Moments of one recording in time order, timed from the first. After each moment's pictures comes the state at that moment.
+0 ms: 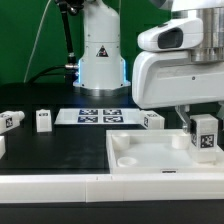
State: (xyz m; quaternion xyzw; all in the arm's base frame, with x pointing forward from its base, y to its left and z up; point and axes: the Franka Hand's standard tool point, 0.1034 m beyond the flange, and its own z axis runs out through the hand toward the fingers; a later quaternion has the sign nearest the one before) arm 0.613 0.117 0.076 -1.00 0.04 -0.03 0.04
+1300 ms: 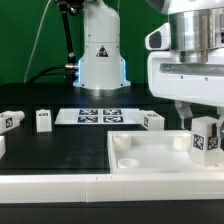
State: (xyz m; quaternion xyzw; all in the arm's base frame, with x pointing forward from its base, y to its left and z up) arm 0.613 0.116 0.074 -0.87 0.49 -0.02 0.06
